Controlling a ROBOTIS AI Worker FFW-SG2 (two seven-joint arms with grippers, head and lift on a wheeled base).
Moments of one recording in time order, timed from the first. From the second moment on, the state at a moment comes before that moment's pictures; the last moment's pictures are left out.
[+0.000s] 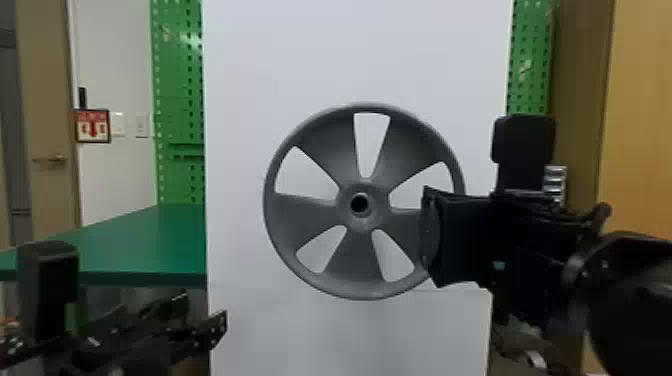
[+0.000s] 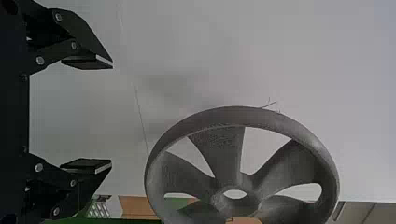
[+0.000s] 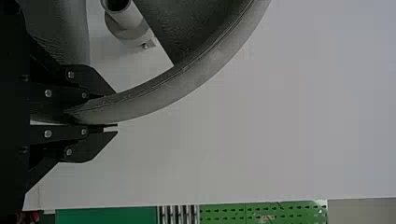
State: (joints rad) left arm -0.24 0.36 0.08 -2.24 0.55 0.85 -0.34; right arm -0.71 -0.12 0.12 -2.13 -0.54 1.11 -0.60
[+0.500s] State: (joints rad) left arm -0.24 0.36 0.08 -2.24 0.55 0.85 -0.34; right arm -0.72 -0.12 0.13 -2.09 -0.53 1.09 -0.60
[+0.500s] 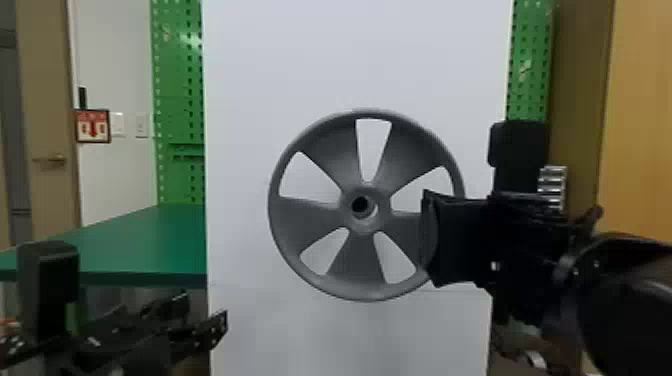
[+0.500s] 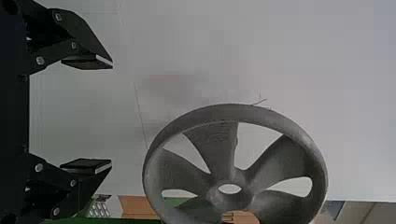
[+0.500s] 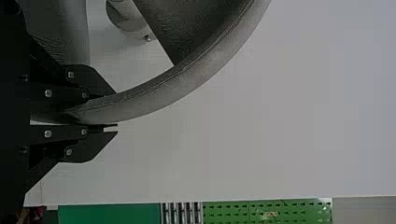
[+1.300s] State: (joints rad) left arm -0.24 0.36 0.07 -2.24 0.55 0.85 -0.34; right arm -0.73 -0.11 0.14 -2.02 -0.52 1.06 -0.60
